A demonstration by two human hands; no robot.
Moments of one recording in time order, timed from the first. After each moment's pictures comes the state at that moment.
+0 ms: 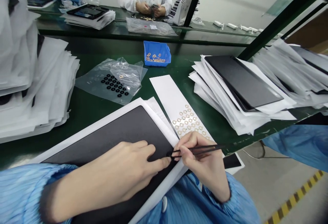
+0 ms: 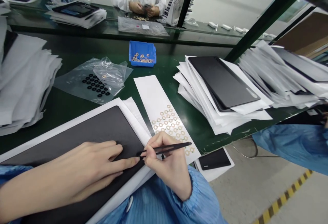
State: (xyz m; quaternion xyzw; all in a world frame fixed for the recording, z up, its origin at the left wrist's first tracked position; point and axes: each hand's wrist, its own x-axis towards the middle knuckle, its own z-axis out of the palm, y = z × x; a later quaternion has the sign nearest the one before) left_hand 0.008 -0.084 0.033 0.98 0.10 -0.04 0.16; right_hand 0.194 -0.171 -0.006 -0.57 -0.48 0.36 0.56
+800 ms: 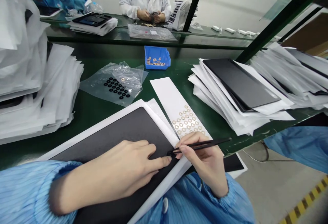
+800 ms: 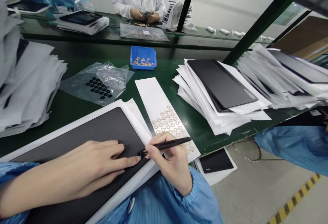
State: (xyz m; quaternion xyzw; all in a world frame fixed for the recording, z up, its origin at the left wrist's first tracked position) left_hand 0.007 -0.082 0.031 0.98 0.09 -0.02 0.16; right_hand 0.203 -0.171 -0.007 -0.55 -0.54 0.30 0.56
